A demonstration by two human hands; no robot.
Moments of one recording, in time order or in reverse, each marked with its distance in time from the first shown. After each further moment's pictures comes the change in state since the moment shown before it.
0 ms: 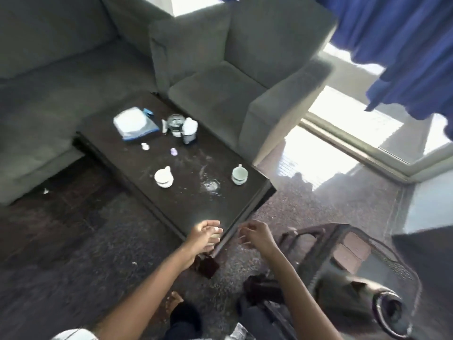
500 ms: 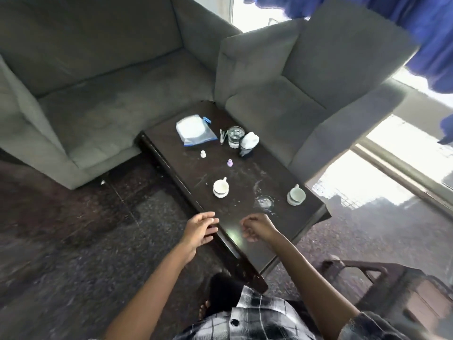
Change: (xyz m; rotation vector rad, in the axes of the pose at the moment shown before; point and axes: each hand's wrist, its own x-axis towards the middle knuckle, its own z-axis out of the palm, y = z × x) left_hand 0.008 0.012 -0.198 -0.232 0.195 0.066; right_hand 0.062 -0.075 0.176 -0.181 -0.235 0.040
